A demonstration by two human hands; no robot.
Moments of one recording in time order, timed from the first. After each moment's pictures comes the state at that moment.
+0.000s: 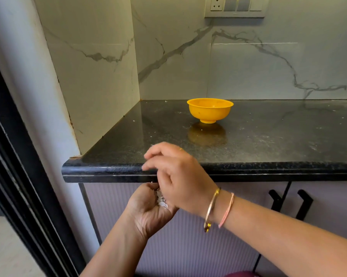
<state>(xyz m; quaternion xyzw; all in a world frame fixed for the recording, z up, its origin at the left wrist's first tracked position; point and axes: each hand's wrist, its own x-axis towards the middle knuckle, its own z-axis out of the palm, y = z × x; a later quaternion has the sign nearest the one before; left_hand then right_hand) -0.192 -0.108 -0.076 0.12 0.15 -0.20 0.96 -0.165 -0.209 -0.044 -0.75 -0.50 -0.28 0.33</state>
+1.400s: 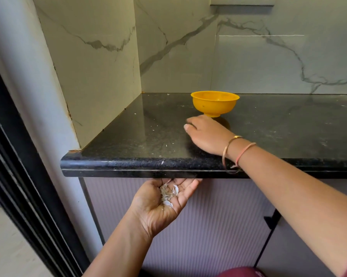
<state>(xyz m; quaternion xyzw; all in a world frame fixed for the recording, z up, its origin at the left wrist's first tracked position) -0.193 -0.116 -0.075 0.18 0.12 -0.19 0.96 -0.079 -0.231 -0.006 -0.94 -0.26 -0.08 0.19</state>
